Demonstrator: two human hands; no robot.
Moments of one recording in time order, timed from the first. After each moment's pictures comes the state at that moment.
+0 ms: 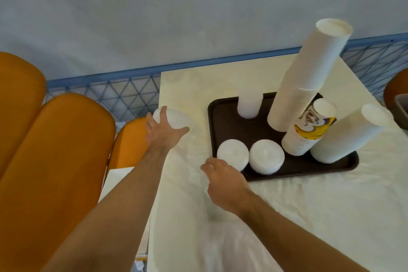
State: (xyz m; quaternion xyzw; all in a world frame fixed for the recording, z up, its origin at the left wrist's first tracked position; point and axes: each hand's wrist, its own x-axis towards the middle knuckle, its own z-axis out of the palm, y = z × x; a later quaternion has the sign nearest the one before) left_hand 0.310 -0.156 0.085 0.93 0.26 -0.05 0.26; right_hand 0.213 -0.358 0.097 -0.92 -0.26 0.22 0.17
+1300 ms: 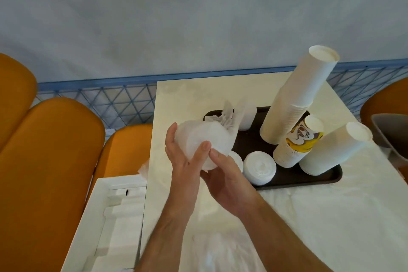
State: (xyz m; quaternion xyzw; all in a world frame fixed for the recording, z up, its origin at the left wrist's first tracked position) left_hand 0.192 -0.249 0.179 0.67 0.14 0.10 0.73; right_hand 0.212 -0.351 0.161 -0.41 -0.03 0.29 0.87
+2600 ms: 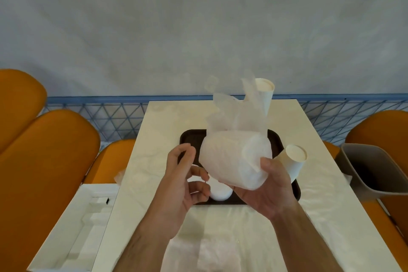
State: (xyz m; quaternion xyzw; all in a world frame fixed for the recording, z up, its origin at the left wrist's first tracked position) left_hand 0.158 -0.364 0.263 0.53 0.17 -0.04 0.83; right_hand 0.221 -0.537 0.229 -0.32 -0.12 0.31 0.89
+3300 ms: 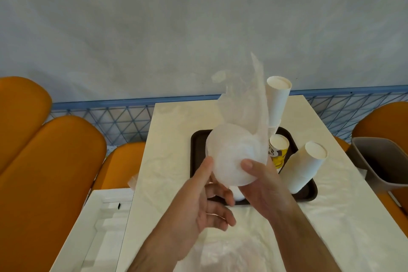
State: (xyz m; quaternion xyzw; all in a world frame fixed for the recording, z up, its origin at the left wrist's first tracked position) left_hand 0.141 -0.332 0.280 0.55 0.16 -0.21 0.79; right_hand 0.207 -0.474 0.242 -0.44 -0.12 0.18 0.87
